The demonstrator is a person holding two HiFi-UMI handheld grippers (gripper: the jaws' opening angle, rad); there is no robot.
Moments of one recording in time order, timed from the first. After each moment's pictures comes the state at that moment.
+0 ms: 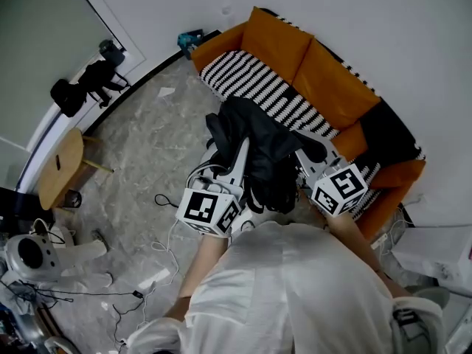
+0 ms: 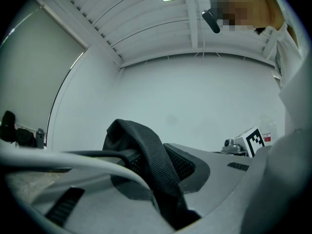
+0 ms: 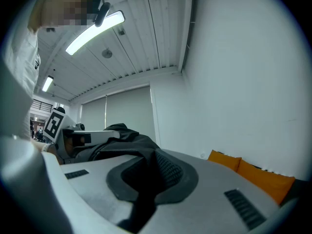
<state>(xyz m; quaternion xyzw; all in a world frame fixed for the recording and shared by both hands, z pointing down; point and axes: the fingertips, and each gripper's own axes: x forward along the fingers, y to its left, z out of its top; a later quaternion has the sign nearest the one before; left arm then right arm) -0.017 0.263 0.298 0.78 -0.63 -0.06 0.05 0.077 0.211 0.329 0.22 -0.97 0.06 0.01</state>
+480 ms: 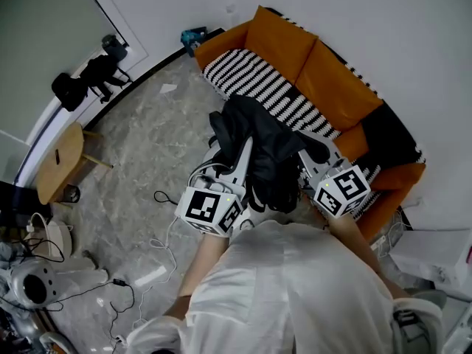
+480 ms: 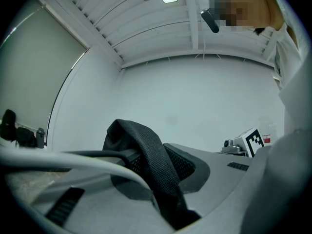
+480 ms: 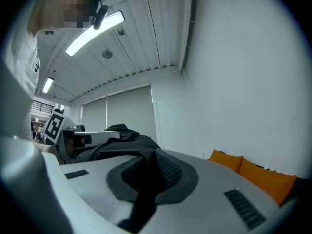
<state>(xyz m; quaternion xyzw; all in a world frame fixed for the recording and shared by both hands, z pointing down) -0.018 0.265 0.298 0.78 -0.63 -0.06 0.05 0.075 0.212 0.329 0.21 -0.97 0.06 0.00</state>
